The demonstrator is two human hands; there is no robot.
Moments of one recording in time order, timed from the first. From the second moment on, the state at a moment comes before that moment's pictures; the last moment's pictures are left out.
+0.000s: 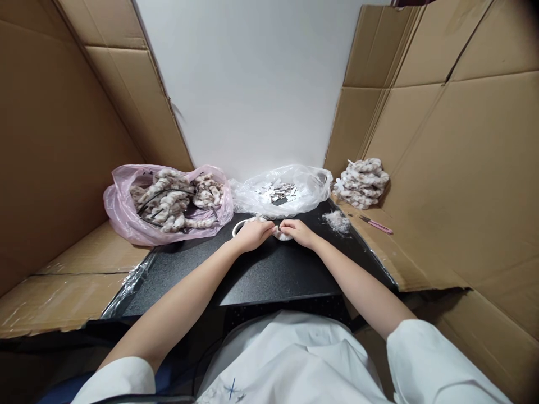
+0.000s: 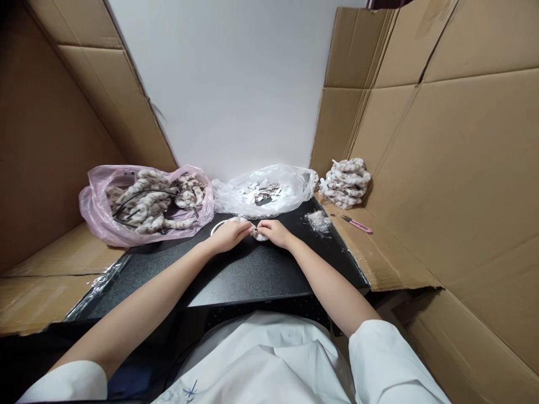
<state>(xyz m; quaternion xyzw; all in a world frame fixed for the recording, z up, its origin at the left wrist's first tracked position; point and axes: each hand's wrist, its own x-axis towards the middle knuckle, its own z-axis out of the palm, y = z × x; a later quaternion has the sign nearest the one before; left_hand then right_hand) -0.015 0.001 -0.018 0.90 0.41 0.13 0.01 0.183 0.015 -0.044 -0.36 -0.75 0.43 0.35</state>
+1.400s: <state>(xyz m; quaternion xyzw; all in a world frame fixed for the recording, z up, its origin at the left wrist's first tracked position) -0.008 -0.010 -0.012 0.91 0.42 0.05 -0.01 0.181 0.012 -0.051 -0.34 -0.77 0.42 0.34</state>
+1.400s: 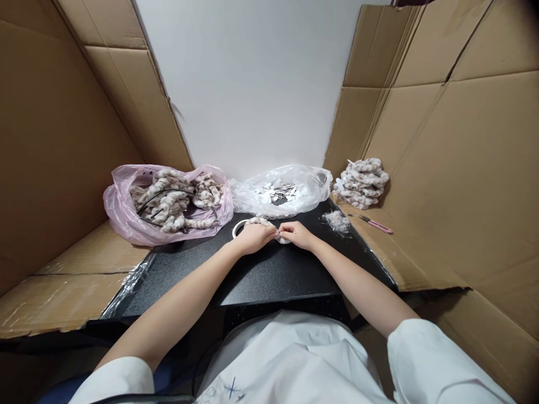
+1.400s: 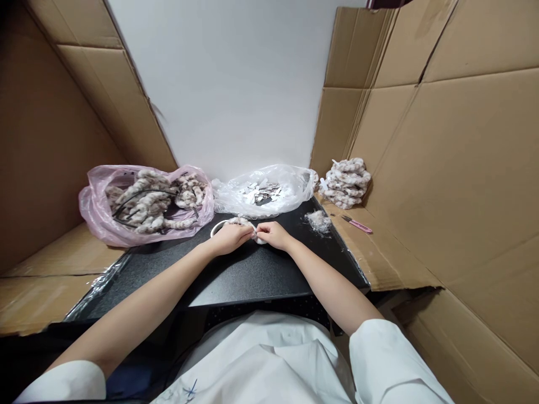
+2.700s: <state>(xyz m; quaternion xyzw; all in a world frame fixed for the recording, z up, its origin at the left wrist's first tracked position) -0.025 0.010 -0.001 0.66 0.36 0.53 0.39 0.190 0.018 -0.042 -0.42 -0.78 0.31 0.35</state>
